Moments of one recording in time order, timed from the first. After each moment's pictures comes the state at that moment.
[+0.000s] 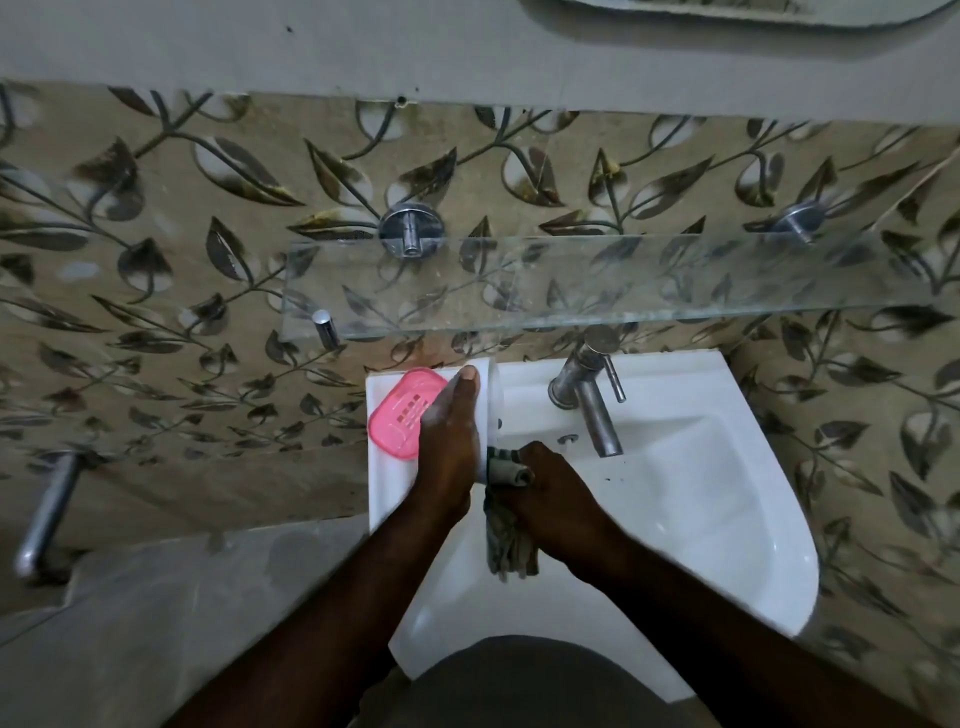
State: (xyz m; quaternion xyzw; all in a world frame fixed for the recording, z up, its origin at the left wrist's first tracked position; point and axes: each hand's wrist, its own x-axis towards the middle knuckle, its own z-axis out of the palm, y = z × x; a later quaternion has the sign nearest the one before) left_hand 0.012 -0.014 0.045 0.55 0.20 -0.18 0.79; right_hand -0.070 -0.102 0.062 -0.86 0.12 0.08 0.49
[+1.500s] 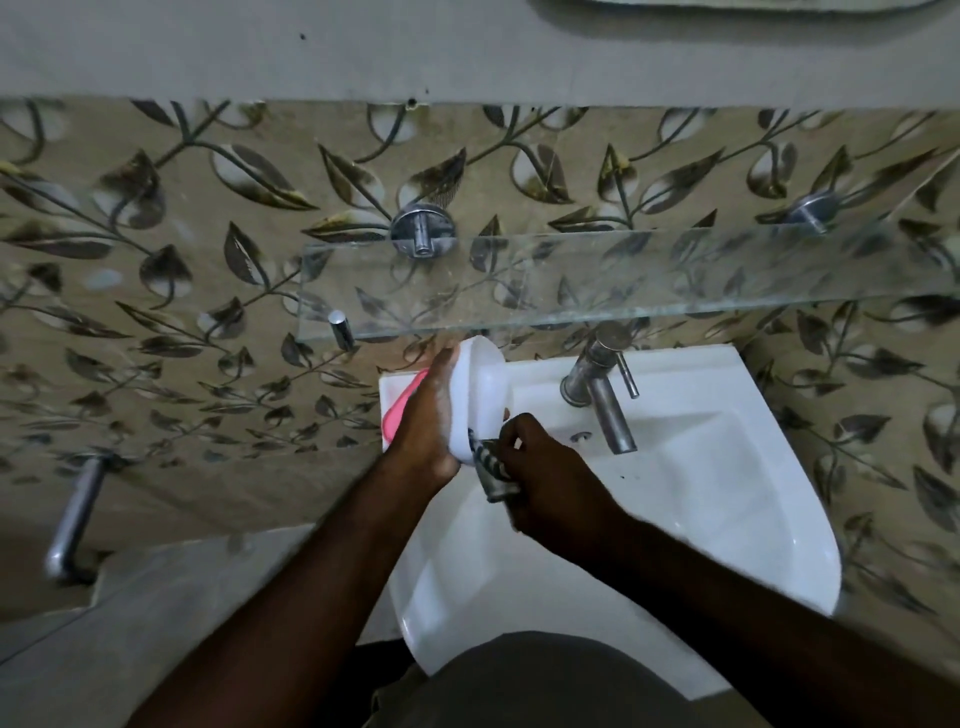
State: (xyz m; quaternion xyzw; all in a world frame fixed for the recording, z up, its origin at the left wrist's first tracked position) left_hand 0.036 0.014 0.066 0.46 0.18 -0.30 0.82; right_hand -0.065 -0.098 0.066 -0.96 -0.07 0.03 0.28
